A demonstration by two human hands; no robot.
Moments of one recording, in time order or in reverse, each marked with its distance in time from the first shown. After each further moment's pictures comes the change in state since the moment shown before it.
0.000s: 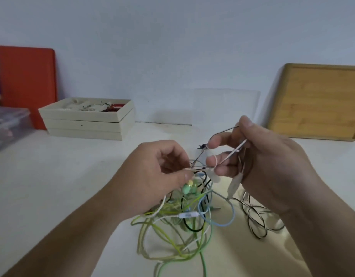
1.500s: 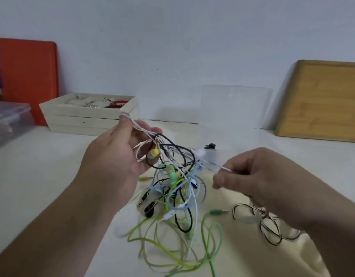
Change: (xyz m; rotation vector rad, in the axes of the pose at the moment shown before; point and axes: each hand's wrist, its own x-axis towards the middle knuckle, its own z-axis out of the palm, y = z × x) left_hand 0.015 -0.003 -0.022 -0.760 0.526 -0.240; right_hand -0.006 0.001 -0.004 -1.031 -0.121 0.130
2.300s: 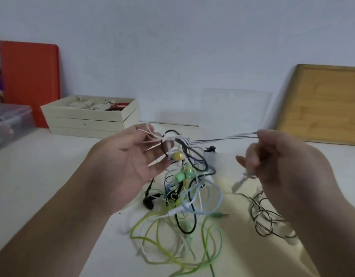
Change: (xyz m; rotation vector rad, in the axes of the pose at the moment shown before) left_hand 0.002 0.005 -0.007 -0.193 -0.324 -0.199; right_hand 0.018 0.006 0.003 0.950 0.520 0.051
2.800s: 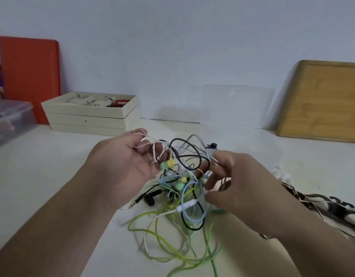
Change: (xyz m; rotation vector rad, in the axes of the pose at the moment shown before) left_hand 0.010 -0.007 -0.006 -0.100 0.263 -0.034; right_hand -0.017 0.024 0.013 -0.938 -0.466 -0.215
